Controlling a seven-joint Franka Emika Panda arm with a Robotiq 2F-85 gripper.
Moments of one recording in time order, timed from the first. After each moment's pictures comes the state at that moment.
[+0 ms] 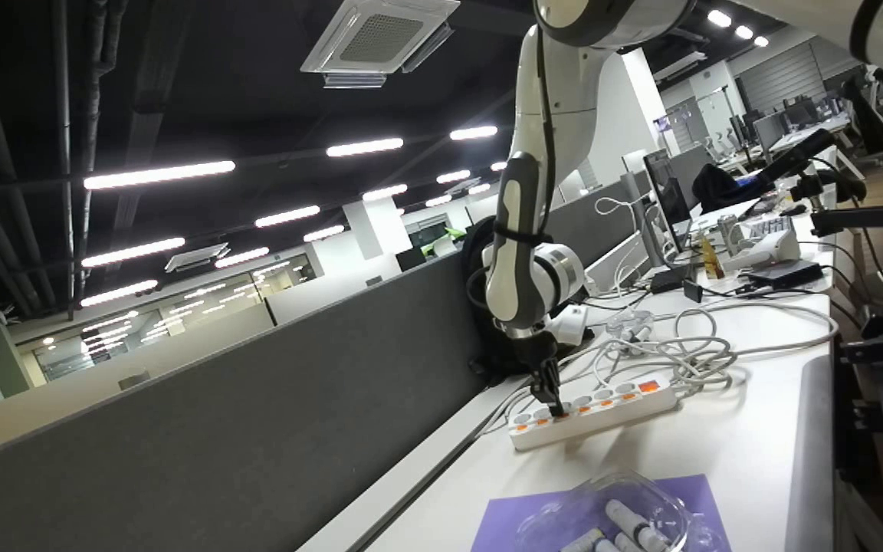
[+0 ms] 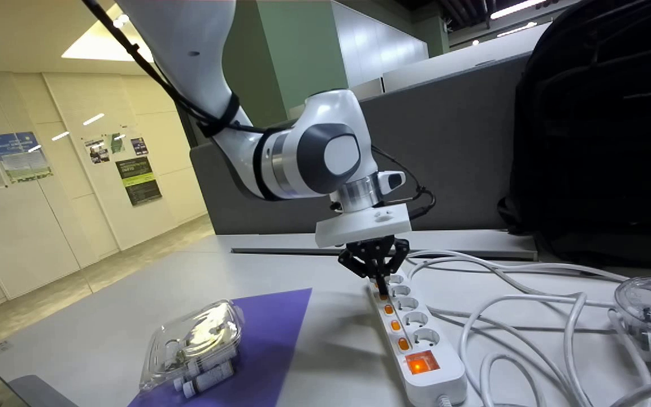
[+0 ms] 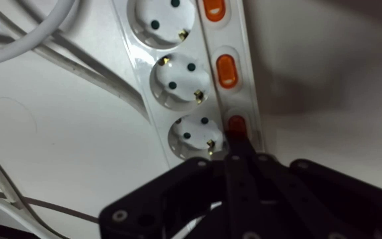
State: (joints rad) arm -0.25 0.62 0.04 -2.02 -0.06 2.75 -0.47
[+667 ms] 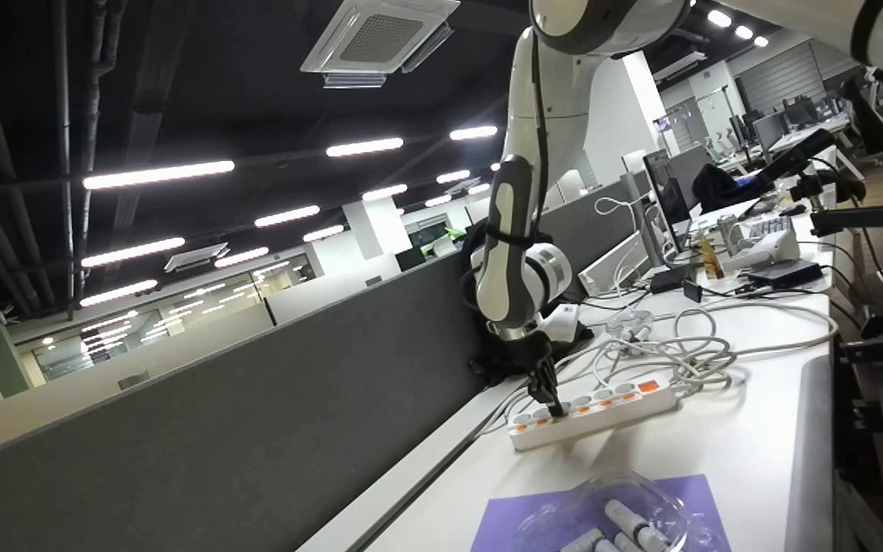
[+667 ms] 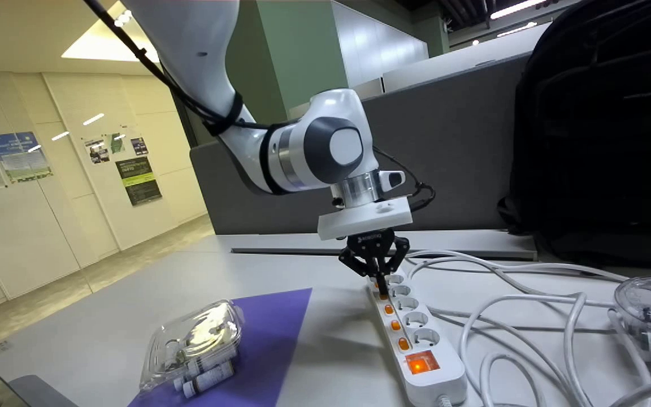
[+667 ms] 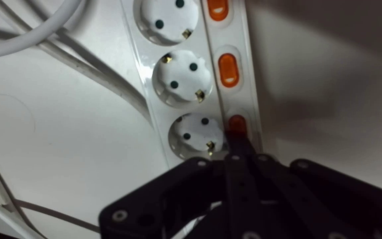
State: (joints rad) arm -0.22 0.64 0.02 -1.95 -0.09 2.64 -0.46
